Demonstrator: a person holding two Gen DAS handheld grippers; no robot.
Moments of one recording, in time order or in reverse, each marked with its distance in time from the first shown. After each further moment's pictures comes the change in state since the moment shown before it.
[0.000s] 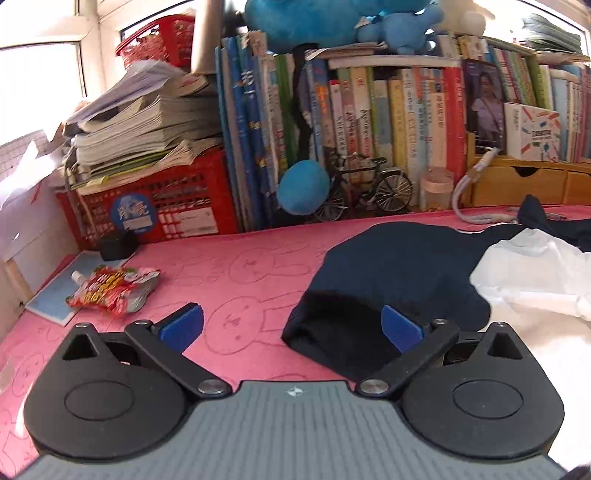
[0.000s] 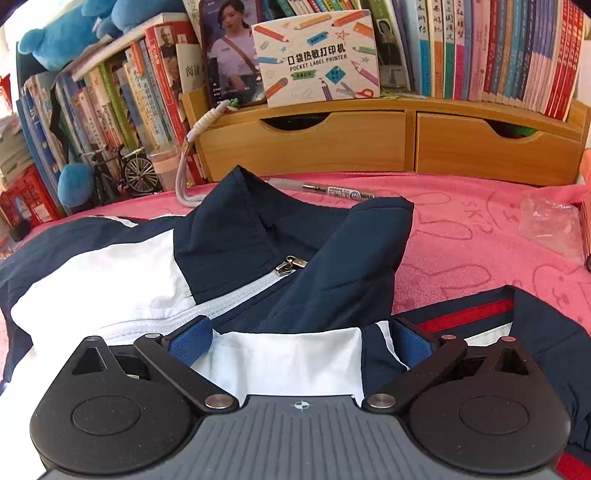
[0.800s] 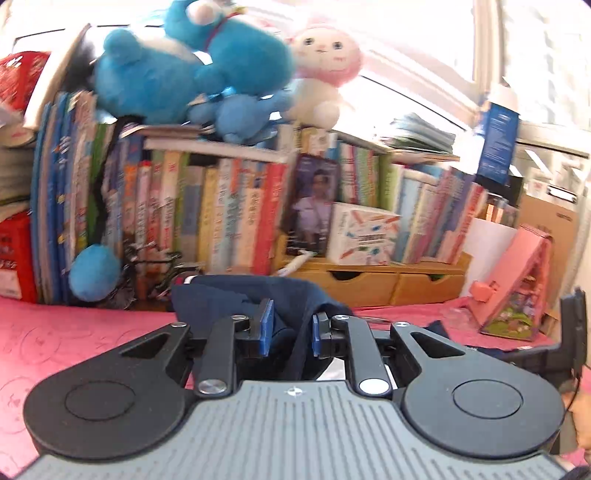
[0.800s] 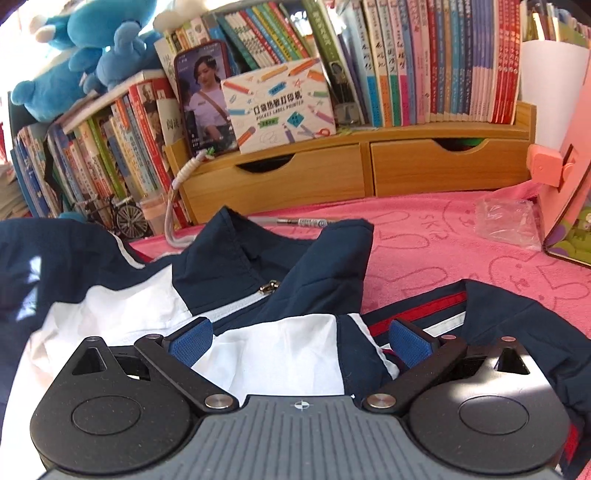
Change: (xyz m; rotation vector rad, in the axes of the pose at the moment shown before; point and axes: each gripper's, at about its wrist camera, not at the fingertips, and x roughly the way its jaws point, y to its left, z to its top) left arm -0.044 -0.108 0.053 0.020 -0.283 -0.637; right arm -0.048 -0.008 -0.011 0.103 -0.188 -0.037
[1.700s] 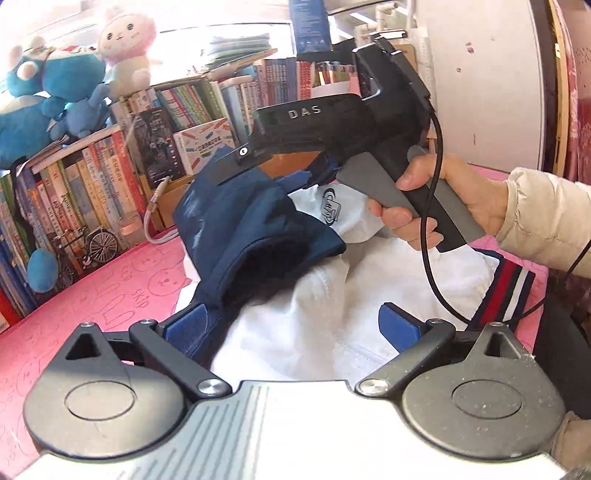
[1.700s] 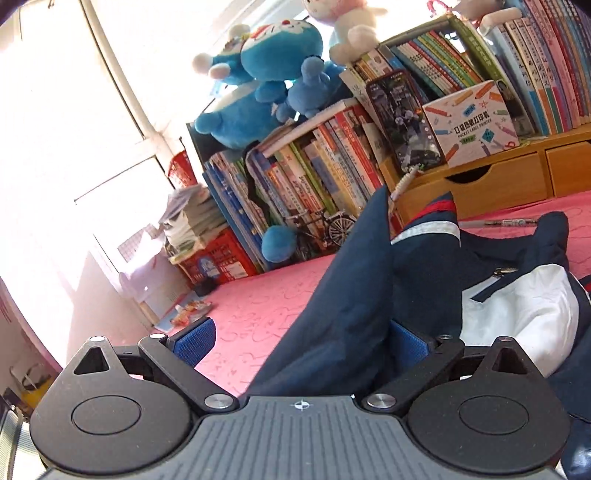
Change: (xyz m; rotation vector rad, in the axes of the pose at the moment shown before) left arm -0.117 -0.084 -0.090 0.332 0.248 -0.123; right arm -0.064 0.079 -0.011 0.033 -0.024 0.591
